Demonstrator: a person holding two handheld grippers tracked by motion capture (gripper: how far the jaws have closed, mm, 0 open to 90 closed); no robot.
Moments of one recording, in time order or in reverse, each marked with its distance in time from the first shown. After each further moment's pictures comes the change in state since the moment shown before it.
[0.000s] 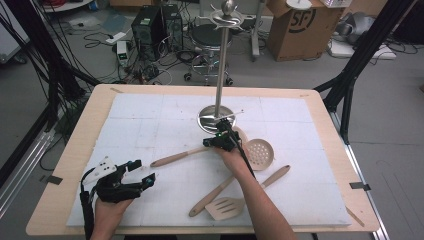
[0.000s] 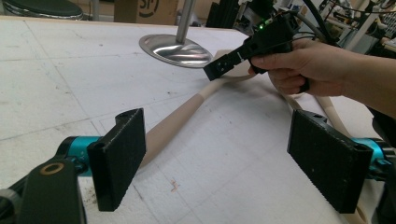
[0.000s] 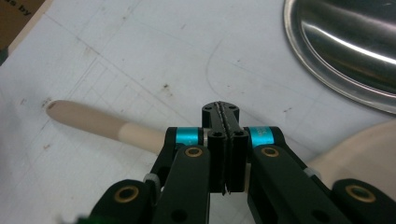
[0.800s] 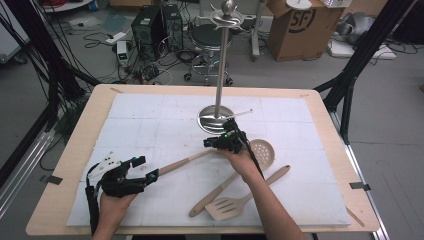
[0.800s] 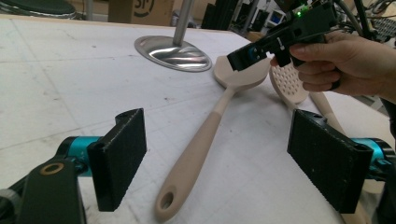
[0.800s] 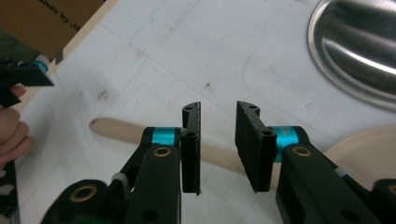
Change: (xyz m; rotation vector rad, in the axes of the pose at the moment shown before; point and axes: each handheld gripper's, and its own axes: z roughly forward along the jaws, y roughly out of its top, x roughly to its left) left arm 0.005 0.004 0.019 0.001 -0.027 -0.015; right arm 0.013 -0.005 -0.038 -0.036 0.109 -0.055
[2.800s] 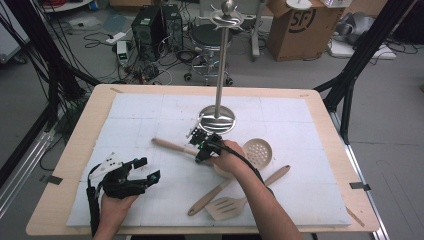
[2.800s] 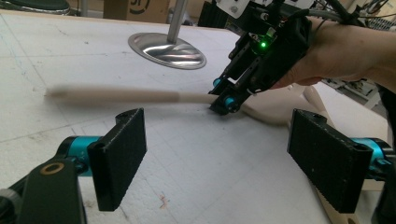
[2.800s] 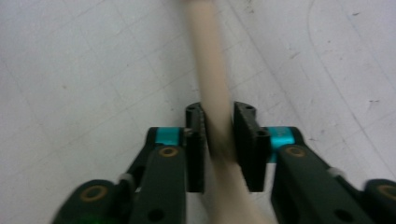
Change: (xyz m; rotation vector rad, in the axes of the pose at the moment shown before) left arm -0.003 -0.001 -0.006 0.003 -0.009 -0.013; right arm 0.045 0.017 0.061 0.509 -0.228 -0.417
